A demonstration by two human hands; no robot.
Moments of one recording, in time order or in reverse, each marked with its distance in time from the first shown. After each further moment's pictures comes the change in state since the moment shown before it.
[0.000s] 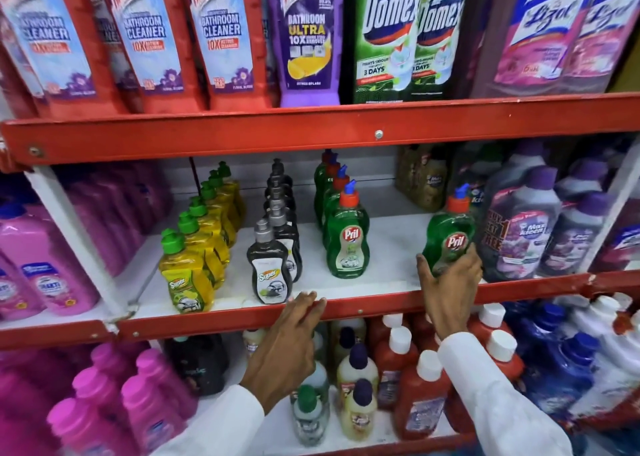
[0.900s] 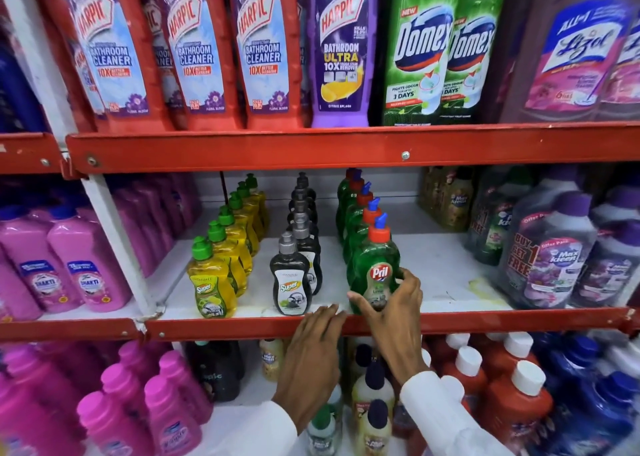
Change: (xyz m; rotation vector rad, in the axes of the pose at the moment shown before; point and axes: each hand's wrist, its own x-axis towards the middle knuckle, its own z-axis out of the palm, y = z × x) left_hand 0.004 0.016 0.011 0.005 0.154 -0.115; right_hand -0.077 -0.062 0.033 0.187 -0.353 -0.183
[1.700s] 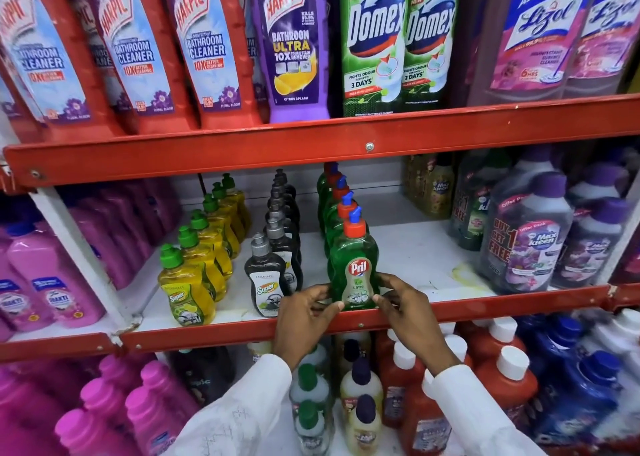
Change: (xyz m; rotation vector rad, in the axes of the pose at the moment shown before) left_hand 0.064 -0.009 0.016 -0.608 0.104 -0.208; right_hand 0.027 0.051 -0.045 0.048 -0.326 -0.087
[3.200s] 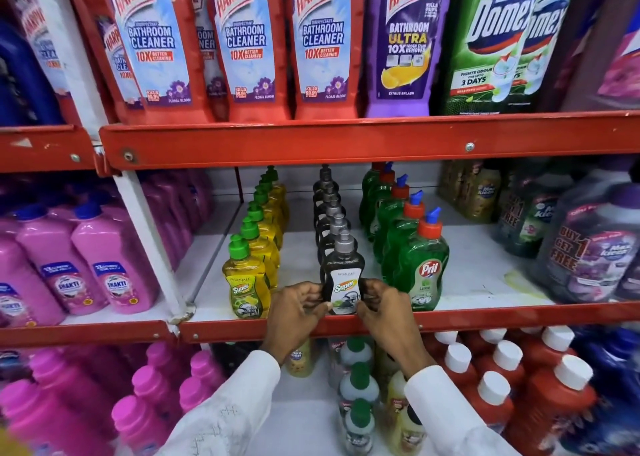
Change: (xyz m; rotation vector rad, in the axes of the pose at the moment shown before) left_hand 0.001 -0.066 -0.100 -0.052 -0.013 -0.120; right_hand 0.006 -0.094 0.107 -0.060 -0.023 0.113
